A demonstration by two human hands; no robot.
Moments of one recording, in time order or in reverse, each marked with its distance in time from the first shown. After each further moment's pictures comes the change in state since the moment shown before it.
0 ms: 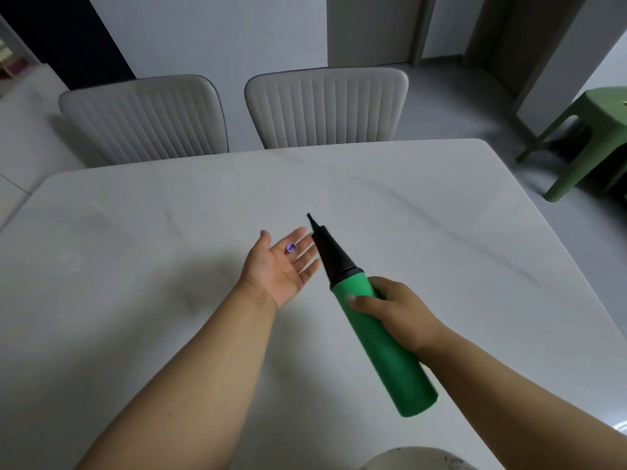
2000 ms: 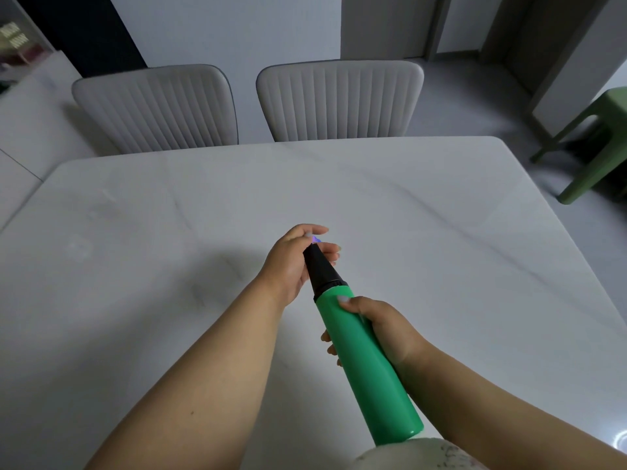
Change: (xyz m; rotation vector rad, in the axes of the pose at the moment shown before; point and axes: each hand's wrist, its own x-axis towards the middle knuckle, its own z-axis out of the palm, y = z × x) left_hand -0.002 -0.013 0.002 0.501 -0.088 0.265; right_hand -0.005 0.001 0.032 0.548 -0.260 0.280
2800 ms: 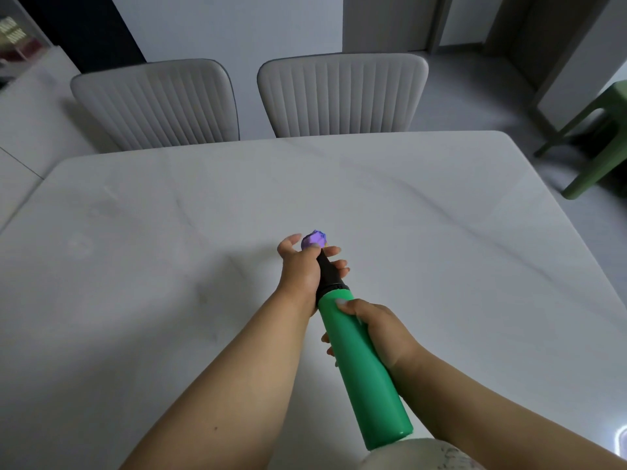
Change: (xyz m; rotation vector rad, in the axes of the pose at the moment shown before) left_hand -0.003 -0.019 0.023 -0.273 0.272 -0.086; right_hand 0.009 0.010 0.007 -0.018 0.103 -0.031
